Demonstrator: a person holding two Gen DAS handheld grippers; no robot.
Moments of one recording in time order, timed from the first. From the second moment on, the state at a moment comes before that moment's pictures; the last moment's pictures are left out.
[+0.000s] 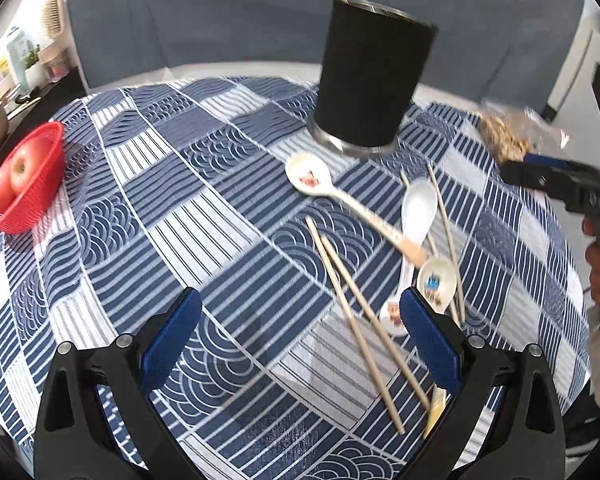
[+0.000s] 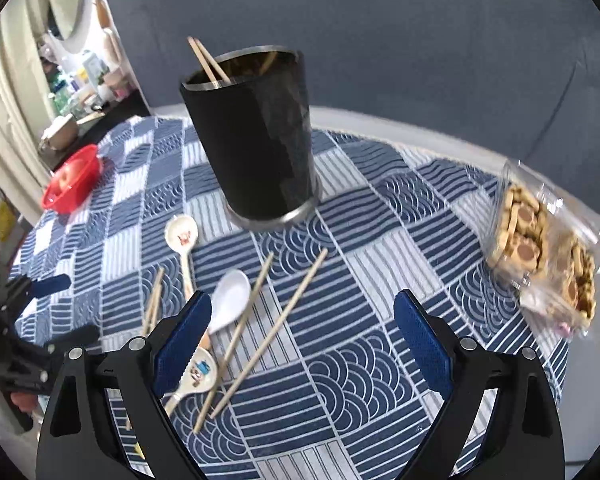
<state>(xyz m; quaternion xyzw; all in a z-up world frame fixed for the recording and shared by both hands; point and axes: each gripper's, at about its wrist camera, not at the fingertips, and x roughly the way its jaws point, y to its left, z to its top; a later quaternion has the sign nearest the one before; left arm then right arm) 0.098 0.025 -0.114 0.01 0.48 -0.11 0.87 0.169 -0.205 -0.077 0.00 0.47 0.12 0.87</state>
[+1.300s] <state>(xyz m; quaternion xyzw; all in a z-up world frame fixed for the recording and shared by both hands) 0.110 0.040 -0.144 0.04 0.59 -0.05 0.80 0.197 -0.203 -0.143 0.00 0.59 0.01 0.81</state>
